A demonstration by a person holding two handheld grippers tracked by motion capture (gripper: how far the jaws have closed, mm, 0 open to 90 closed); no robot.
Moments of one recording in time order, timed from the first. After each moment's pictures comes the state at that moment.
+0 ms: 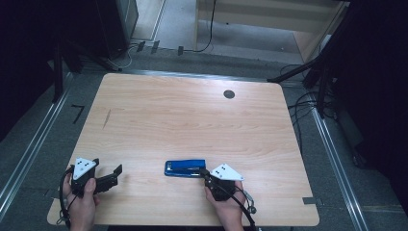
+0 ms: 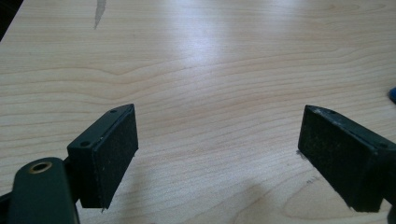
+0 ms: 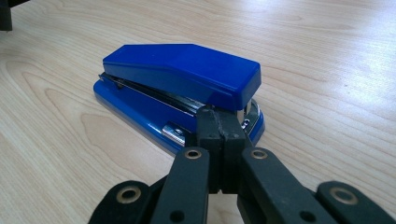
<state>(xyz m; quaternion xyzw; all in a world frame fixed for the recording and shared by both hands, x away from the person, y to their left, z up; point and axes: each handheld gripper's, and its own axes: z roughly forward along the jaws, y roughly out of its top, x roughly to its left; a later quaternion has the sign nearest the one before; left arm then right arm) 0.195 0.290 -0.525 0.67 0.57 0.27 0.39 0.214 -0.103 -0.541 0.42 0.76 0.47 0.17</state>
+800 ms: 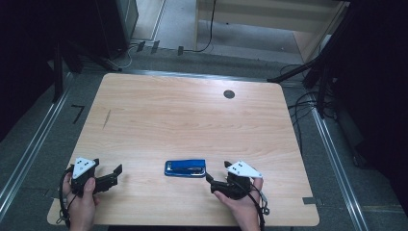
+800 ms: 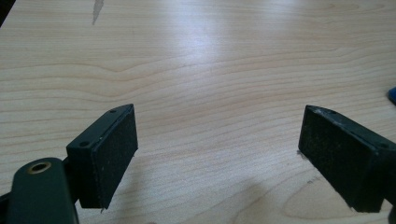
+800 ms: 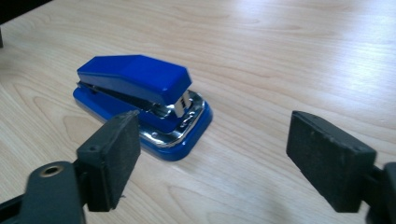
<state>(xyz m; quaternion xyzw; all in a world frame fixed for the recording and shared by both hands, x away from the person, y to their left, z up) 0.197 0.291 -0.525 0.67 0.58 0.26 0.39 0.217 -0.145 -0.526 0.44 0.74 0.48 0.16</state>
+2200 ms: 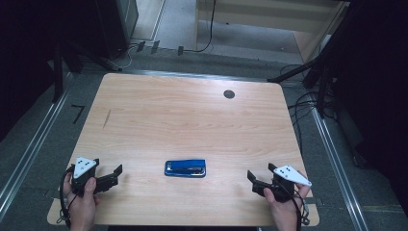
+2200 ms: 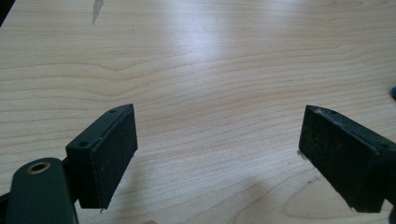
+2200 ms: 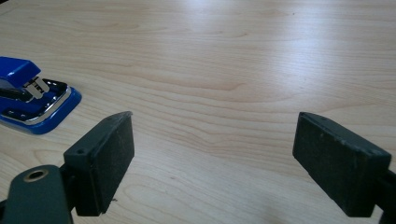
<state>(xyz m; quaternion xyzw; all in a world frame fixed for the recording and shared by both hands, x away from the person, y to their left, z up) 0.197 0.290 -0.525 0.68 0.57 0.26 0.38 0.207 -0.258 -0.525 0.52 0.69 0.46 0.22</state>
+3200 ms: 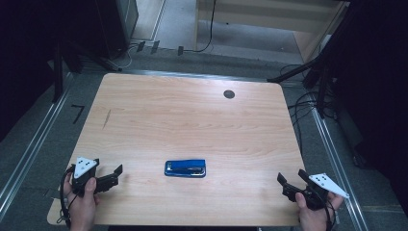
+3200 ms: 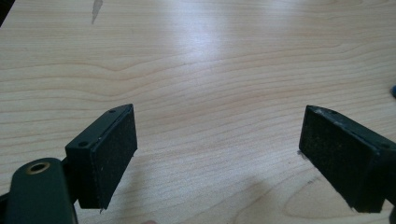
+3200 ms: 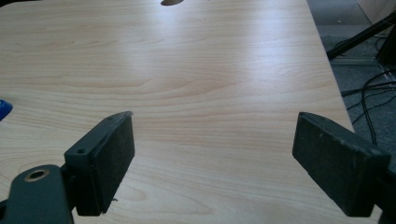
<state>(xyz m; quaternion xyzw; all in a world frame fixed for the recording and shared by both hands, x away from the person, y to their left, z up) 0.197 0.290 -0.525 0.68 0.57 0.26 0.38 0.188 -0.340 -0.527 0.57 0.64 0.46 0.25</state>
